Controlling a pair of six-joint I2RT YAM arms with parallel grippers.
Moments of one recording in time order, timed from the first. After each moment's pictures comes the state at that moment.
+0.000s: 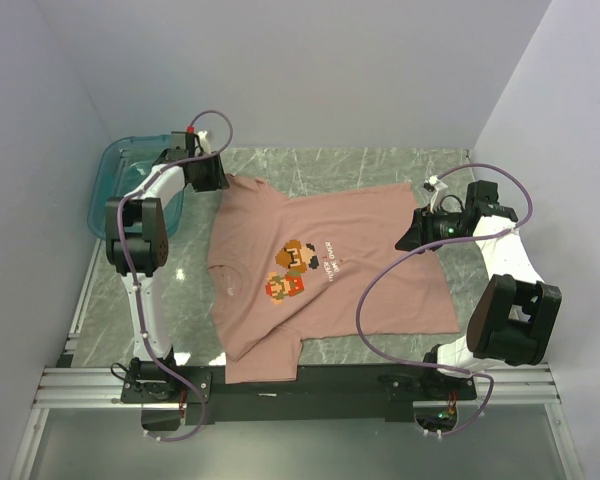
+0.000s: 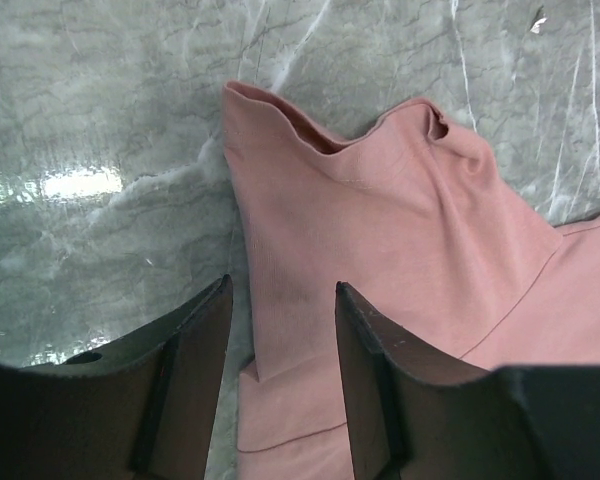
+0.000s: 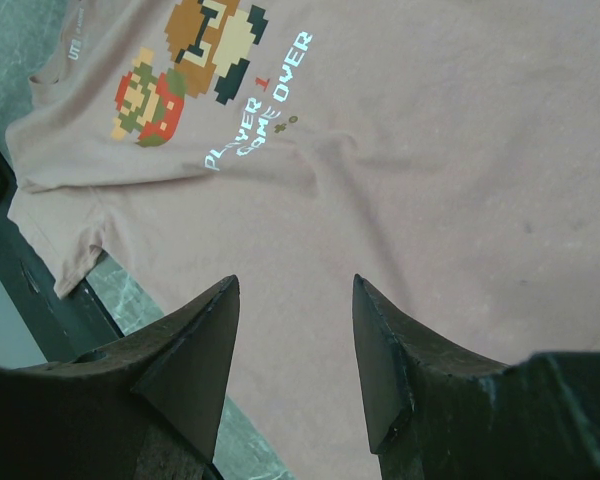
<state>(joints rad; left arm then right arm) -0.04 2.21 1.76 -0.37 0.30 -0.20 -0.25 1.46 1.09 -0.82 -0.92 -0.53</state>
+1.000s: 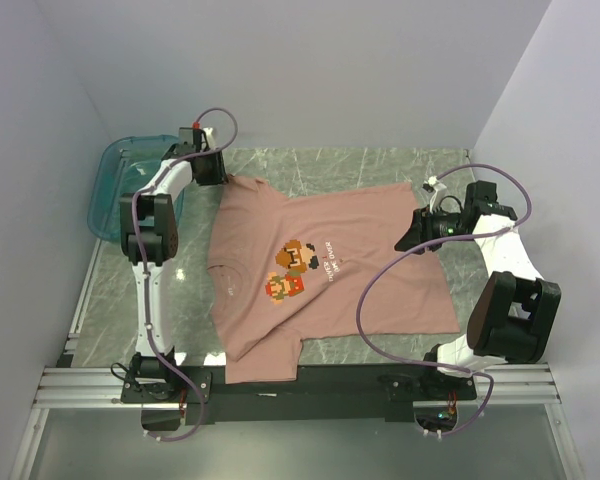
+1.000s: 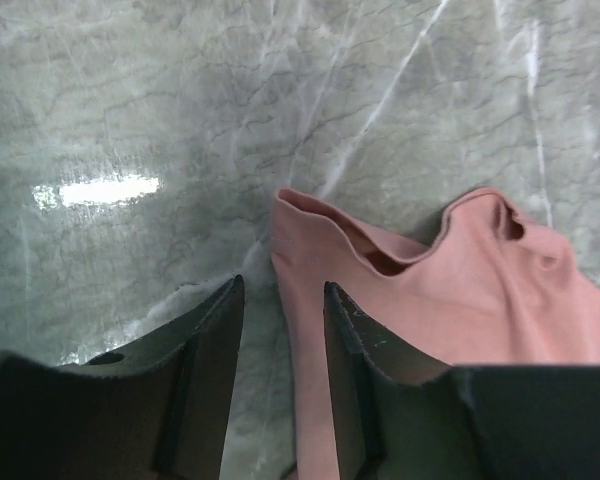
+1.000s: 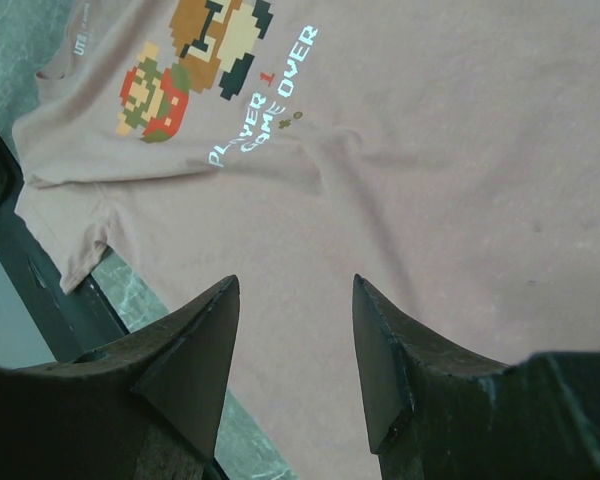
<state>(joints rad) -0.05 2.40 2.01 -0.41 0.22 -0.17 -0.25 1.48 1.09 -0.84 -0.93 -0.54</state>
